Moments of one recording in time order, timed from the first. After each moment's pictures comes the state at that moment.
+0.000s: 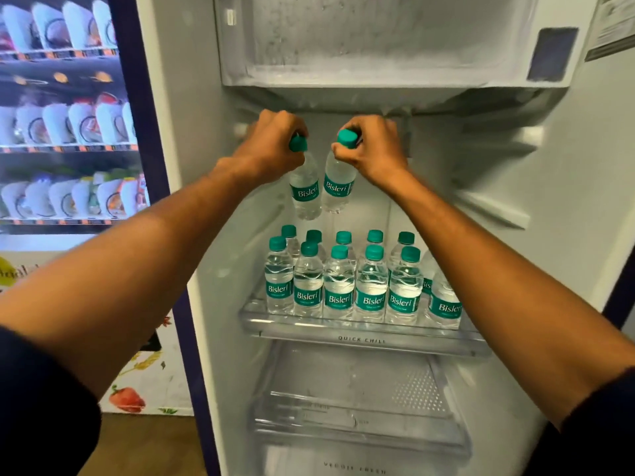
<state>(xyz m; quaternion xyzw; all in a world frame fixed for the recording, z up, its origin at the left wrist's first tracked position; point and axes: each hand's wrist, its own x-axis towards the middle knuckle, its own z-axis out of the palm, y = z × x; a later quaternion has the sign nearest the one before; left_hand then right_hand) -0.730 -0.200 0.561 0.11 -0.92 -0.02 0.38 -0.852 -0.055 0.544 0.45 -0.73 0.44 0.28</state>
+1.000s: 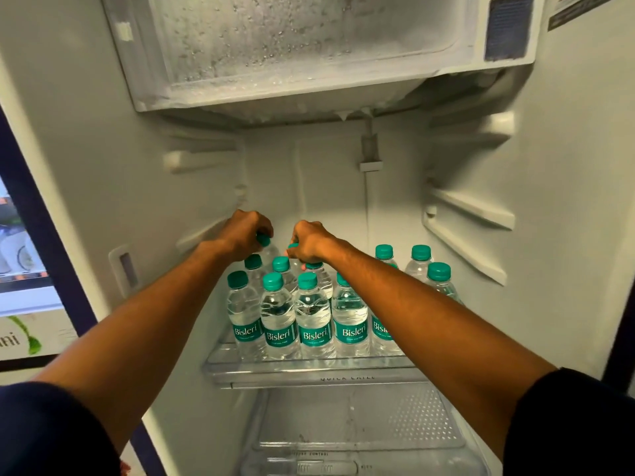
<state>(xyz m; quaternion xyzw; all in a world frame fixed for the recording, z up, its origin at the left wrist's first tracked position) -0.802 -0.251 0.472 0.13 -0.98 0.02 0.17 -0.892 -0.124 0.441 0.40 -0.86 0.30 -0.06</state>
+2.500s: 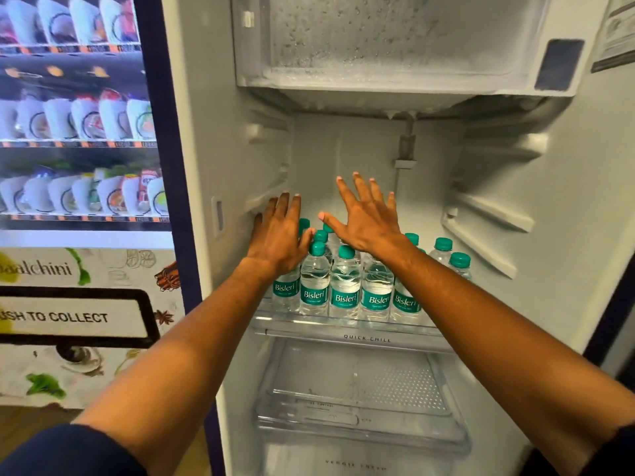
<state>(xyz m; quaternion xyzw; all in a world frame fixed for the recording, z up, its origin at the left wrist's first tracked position) -0.717 -0.199 0.425 0.20 -0.94 0.00 0.27 -0.840 -0.069 0.450 0.38 -0.89 0.11 0.23</state>
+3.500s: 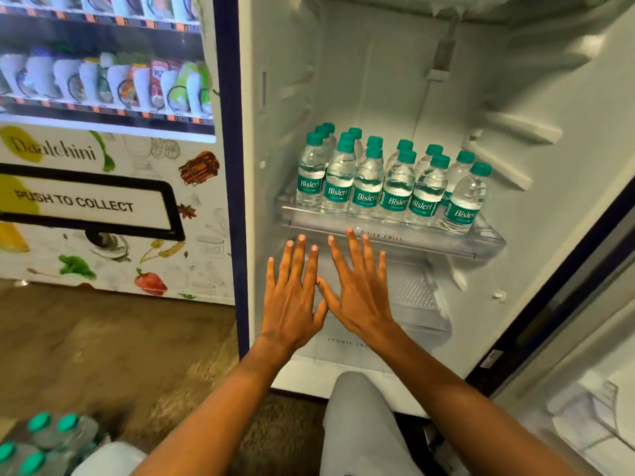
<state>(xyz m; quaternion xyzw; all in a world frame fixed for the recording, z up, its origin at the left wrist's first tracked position) -0.571 -0.103 0.193 0.19 -0.94 -0.01 0.28 -0.682 0.002 0.208 0.44 -0.86 0.16 0.21</state>
